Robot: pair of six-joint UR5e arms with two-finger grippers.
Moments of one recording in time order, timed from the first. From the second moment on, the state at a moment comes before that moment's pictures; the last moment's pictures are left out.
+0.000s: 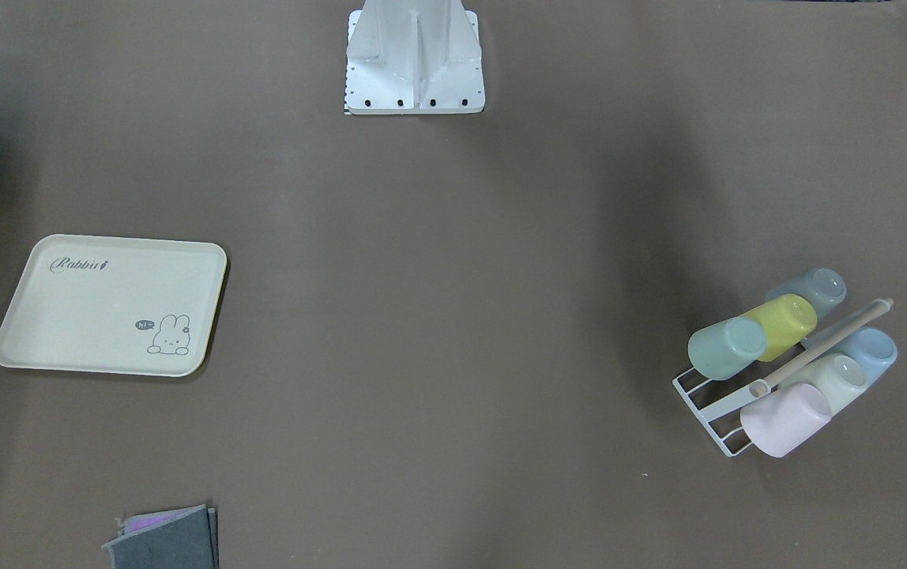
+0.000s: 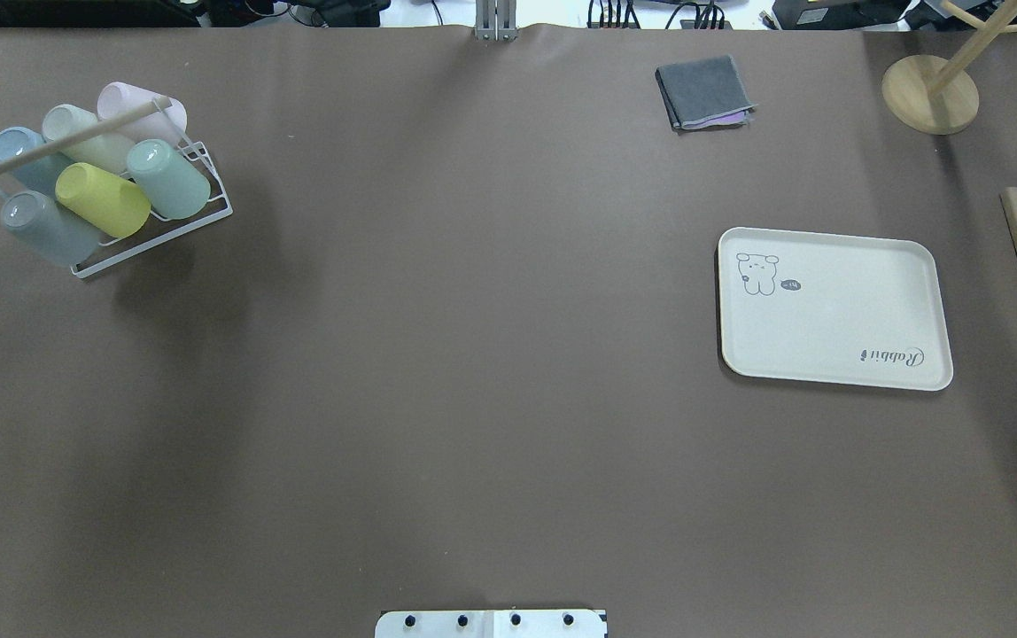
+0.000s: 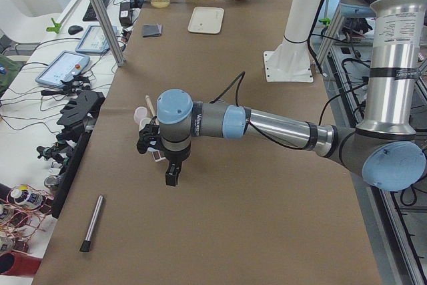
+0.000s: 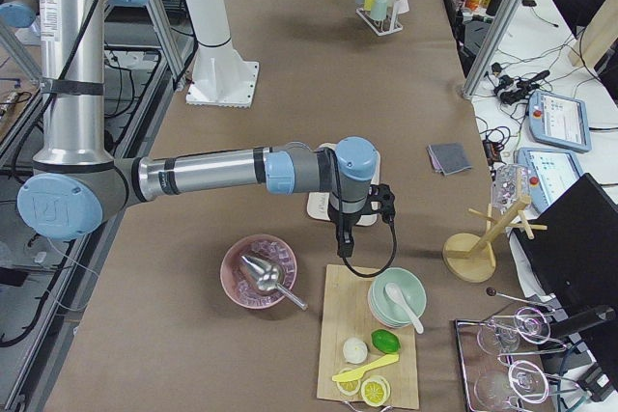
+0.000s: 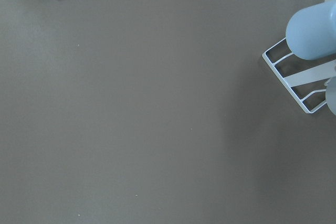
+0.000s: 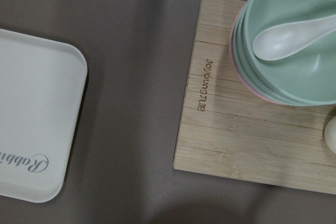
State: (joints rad) left arm -1.64 -1.58 -1.78 -1.45 -2.33 0.13; right arm 1.48 -1.63 1.79 -1.66 2.32 -0.01
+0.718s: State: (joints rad) left arm -1.63 -1.57 -1.78 -1.65 -2.33 0.13; right arm 1.47 -1.62 1.79 -1.65 2.33 -0.01
